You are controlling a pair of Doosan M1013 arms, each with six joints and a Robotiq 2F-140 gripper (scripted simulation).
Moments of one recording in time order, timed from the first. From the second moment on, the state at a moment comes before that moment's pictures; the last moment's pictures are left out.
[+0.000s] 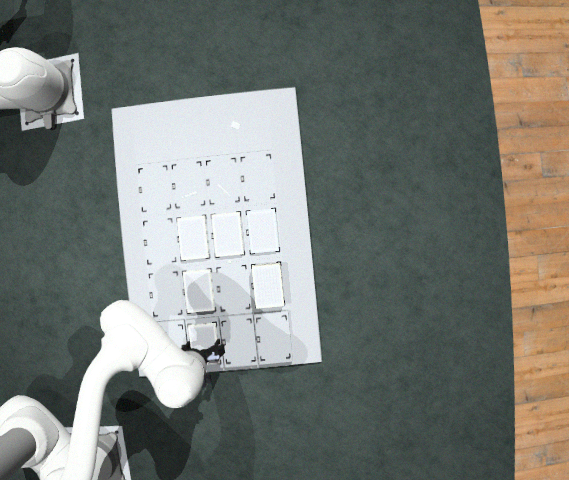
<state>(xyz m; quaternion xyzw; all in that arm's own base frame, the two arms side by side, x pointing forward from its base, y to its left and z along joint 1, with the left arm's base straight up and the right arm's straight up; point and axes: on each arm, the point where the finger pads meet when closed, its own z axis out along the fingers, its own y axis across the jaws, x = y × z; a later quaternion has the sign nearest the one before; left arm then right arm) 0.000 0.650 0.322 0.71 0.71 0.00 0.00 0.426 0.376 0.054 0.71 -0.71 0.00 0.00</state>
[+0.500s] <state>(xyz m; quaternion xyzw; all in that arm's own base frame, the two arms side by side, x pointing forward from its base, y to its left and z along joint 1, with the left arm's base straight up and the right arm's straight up) 0.000 0.650 0.322 0.71 0.71 0.00 0.00 0.426 0.376 0.054 0.71 -0.71 0.00 0.00</state>
